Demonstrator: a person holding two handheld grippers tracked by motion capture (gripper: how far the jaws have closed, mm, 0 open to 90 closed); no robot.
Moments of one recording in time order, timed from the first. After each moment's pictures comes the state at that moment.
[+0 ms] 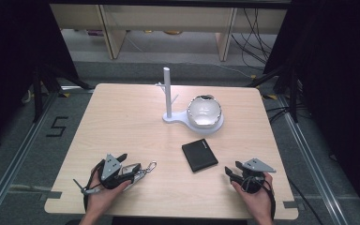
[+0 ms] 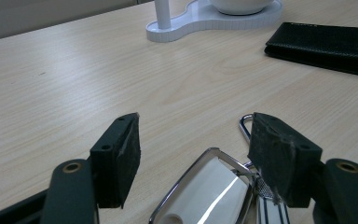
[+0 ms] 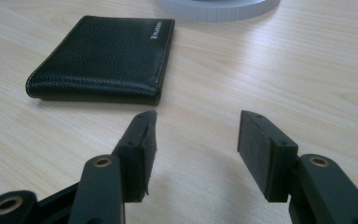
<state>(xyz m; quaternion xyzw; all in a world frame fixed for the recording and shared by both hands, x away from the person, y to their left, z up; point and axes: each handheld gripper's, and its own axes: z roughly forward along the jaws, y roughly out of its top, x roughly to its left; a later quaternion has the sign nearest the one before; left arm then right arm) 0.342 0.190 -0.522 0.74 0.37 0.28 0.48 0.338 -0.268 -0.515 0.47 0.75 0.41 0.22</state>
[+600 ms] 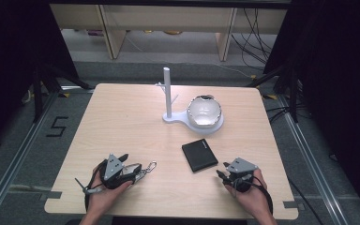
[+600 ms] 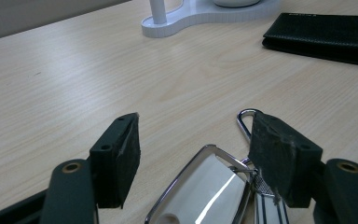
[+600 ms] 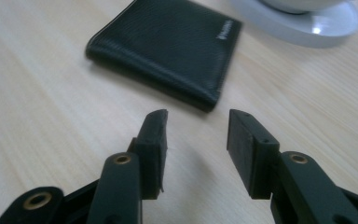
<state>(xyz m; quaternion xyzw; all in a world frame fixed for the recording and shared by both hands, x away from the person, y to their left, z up) 0.342 0.187 -0.522 0.75 0.36 0.29 0.47 0.340 -0.235 -0.499 0.32 0.85 0.33 0.24</state>
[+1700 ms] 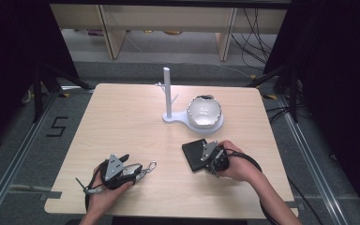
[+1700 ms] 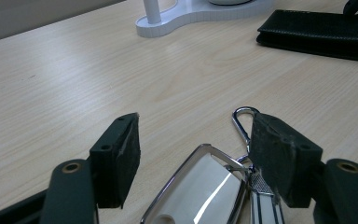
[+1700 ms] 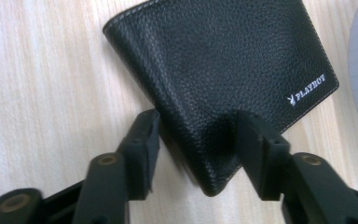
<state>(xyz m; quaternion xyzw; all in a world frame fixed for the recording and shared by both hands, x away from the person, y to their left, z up) 0.342 0.184 -0.522 0.76 0.34 0.29 0.47 0.415 -0.181 -0.482 0.09 0.97 0.15 0.15</state>
